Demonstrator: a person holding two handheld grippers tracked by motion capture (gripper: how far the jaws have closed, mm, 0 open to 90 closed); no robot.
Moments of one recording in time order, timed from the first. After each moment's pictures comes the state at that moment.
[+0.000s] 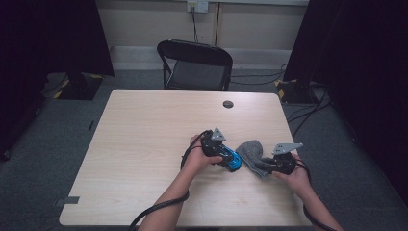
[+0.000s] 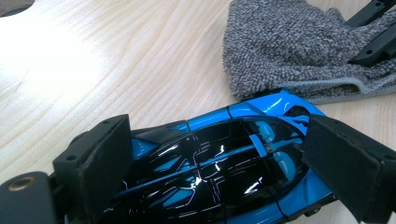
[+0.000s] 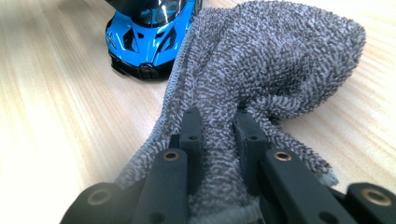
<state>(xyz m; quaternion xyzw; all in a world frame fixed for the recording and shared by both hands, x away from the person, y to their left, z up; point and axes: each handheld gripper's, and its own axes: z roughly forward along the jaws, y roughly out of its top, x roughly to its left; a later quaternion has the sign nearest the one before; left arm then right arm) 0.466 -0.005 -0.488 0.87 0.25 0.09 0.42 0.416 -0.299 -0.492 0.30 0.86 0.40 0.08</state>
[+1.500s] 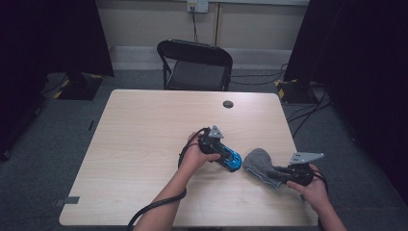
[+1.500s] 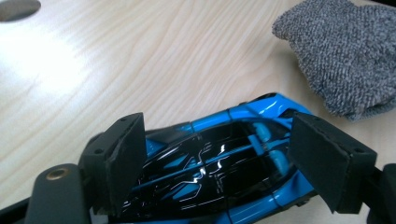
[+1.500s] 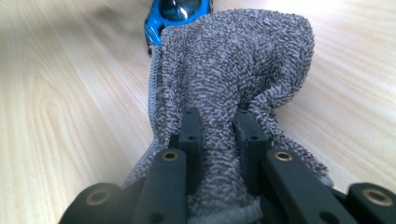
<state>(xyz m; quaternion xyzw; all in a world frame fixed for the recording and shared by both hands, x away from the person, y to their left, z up) 0.467 0.003 -0.473 0.87 0.24 0.08 0.43 0.374 -0.334 -0.476 0.32 0.84 0.43 0.07</state>
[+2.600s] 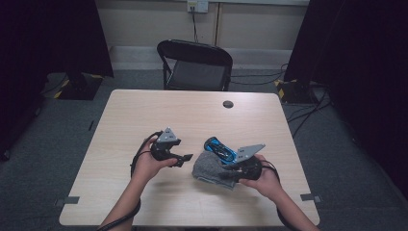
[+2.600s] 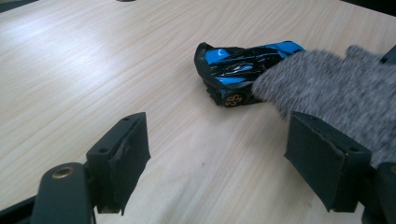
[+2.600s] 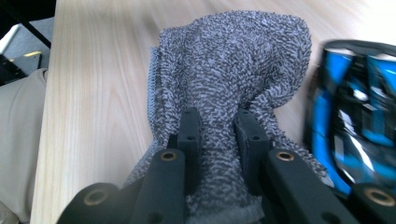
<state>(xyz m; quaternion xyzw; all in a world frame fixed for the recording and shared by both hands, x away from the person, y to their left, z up) 0.421 0.141 -0.449 0.84 0.29 0.11 0.45 0.387 -0.173 -0.453 0.17 0.89 0.42 0.01</state>
